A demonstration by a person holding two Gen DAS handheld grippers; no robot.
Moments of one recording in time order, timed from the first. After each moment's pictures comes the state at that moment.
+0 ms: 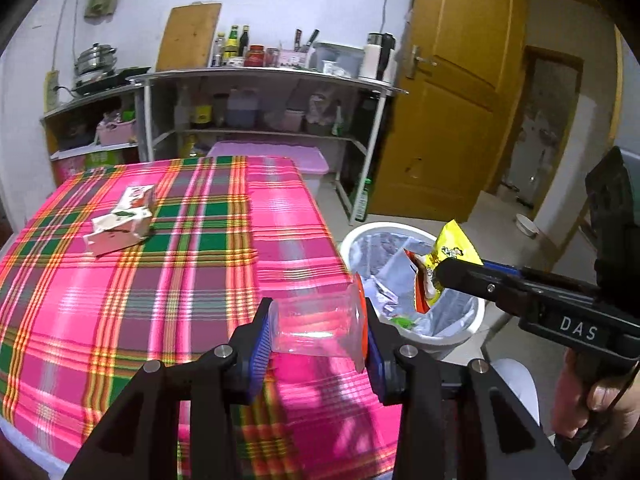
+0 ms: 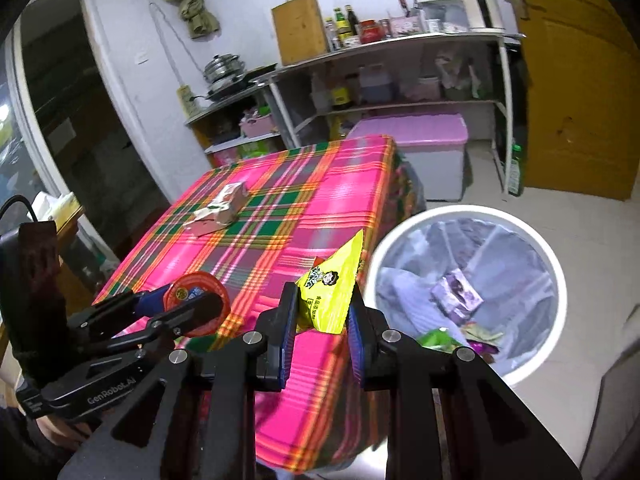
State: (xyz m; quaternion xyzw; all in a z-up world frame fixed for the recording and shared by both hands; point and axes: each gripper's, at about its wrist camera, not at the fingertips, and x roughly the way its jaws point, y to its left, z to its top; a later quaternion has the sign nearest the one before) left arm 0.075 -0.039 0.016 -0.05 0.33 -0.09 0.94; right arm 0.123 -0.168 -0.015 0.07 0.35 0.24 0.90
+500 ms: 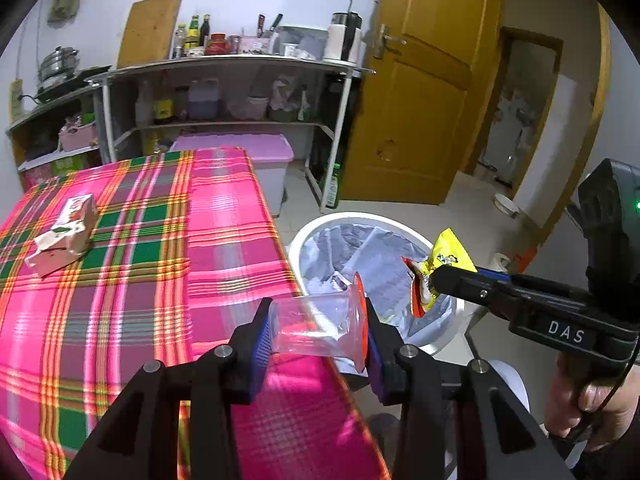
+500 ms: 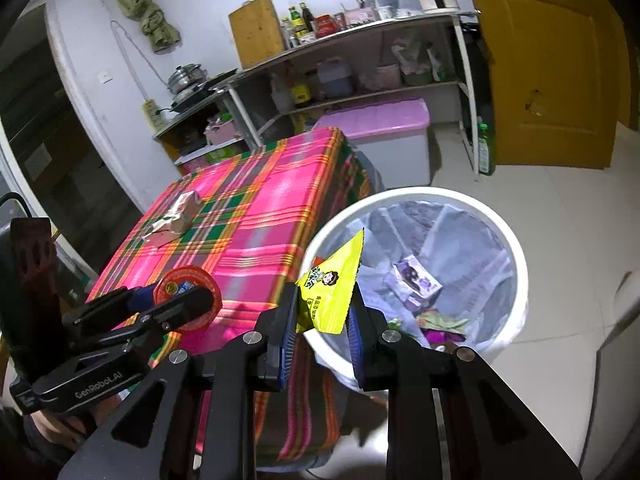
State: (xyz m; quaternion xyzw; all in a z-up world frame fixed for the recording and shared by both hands) left arm 0.114 -0.089 0.003 -0.03 0.35 -0.15 0.92; right arm 0.142 -0.222 -0.036 0.10 0.37 0.19 0.90
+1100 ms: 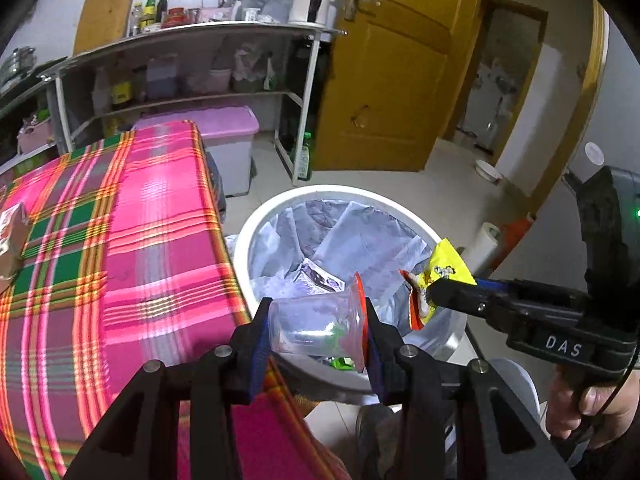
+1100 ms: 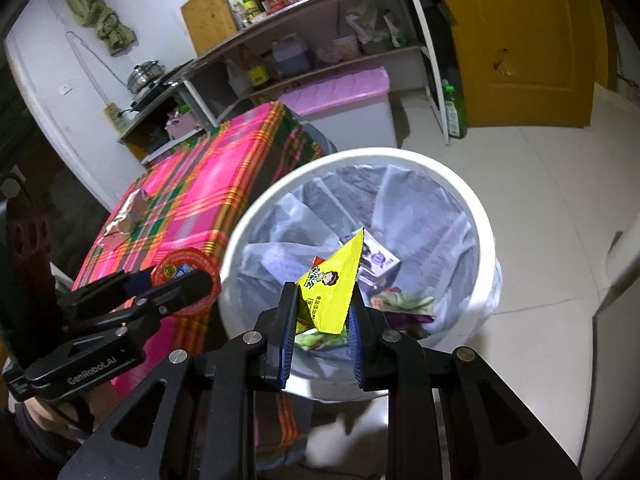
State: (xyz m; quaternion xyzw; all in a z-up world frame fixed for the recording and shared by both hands) left arm 0.173 -0.135 -0.036 -0.01 0.40 -0.19 0.90; right arm 0.173 -0.262 -0.079 0.13 0.42 0.15 0.88
